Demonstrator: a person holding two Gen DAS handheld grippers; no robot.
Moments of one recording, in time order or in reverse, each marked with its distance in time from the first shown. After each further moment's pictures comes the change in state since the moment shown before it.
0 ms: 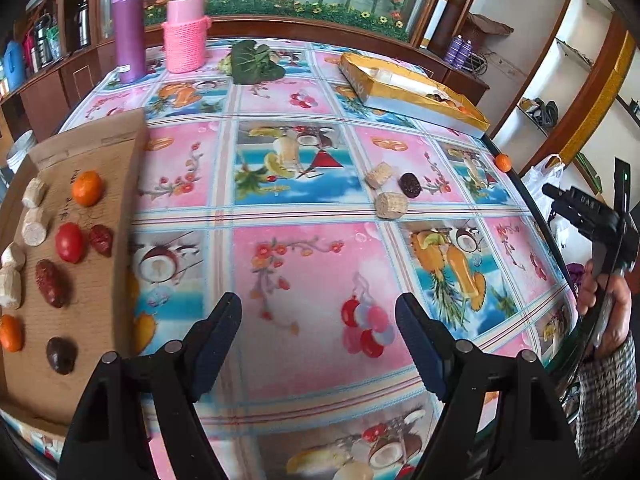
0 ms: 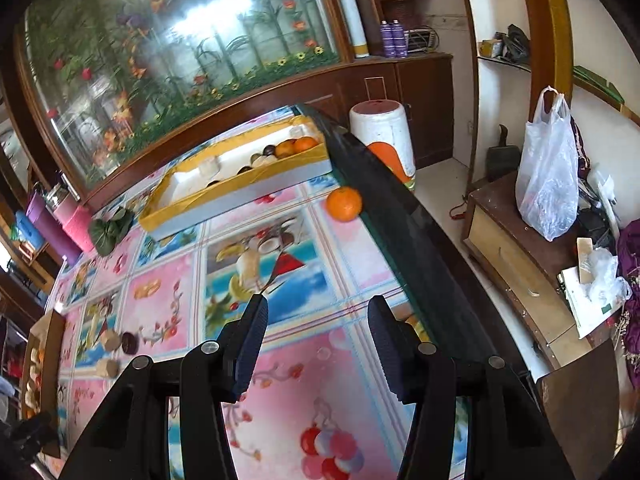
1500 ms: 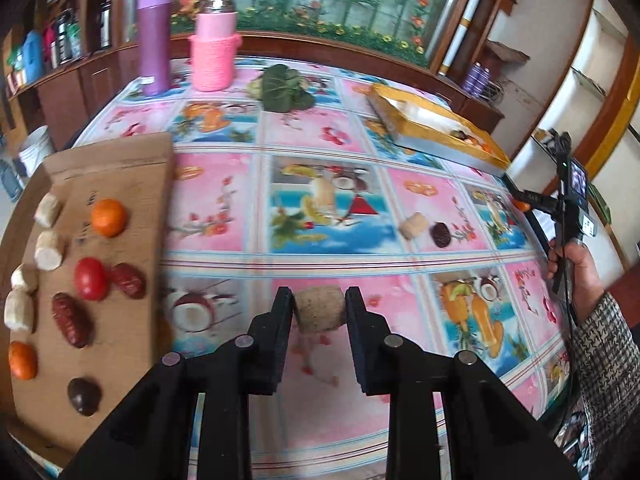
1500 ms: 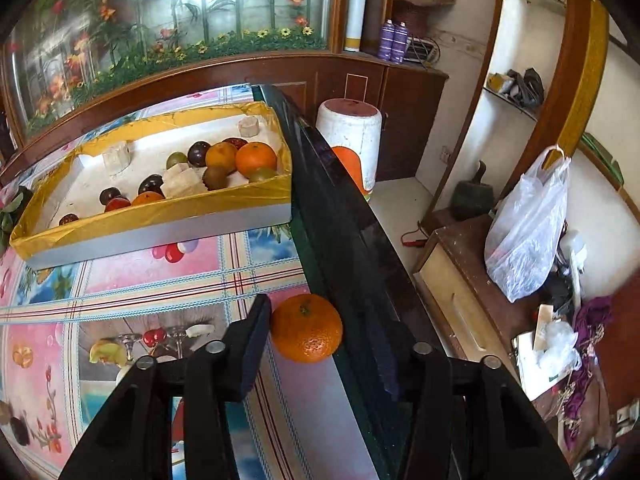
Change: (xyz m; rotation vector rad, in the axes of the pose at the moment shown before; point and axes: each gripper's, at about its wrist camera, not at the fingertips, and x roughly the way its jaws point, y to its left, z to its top) left arm -0.006 0.039 0.026 -0.082 -0.078 0.043; right arm 0.134 0.017 0.076 -0.202 0.049 -0.255
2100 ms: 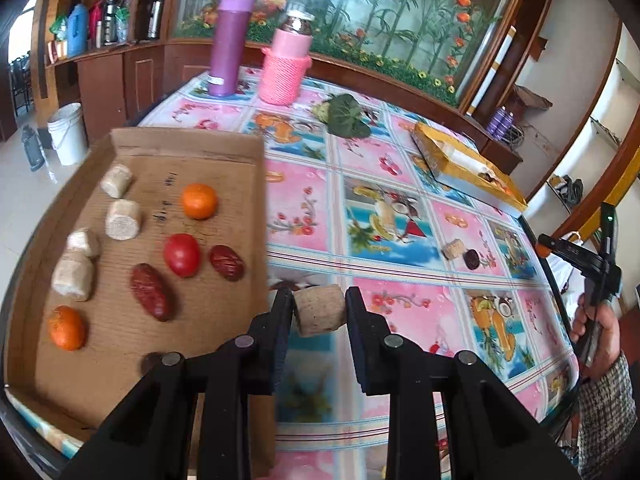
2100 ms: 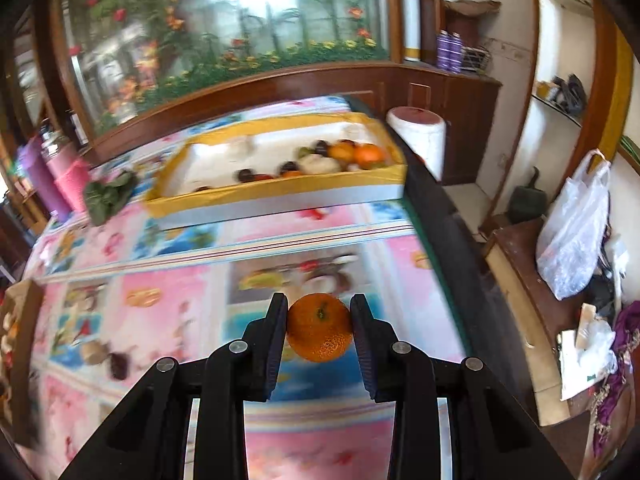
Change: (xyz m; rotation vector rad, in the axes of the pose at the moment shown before) left arm -0.047 0.064 -0.019 -0.121 -0.102 0.034; right arm -0.098 0.052 -0.042 -0.047 -0.026 0.265
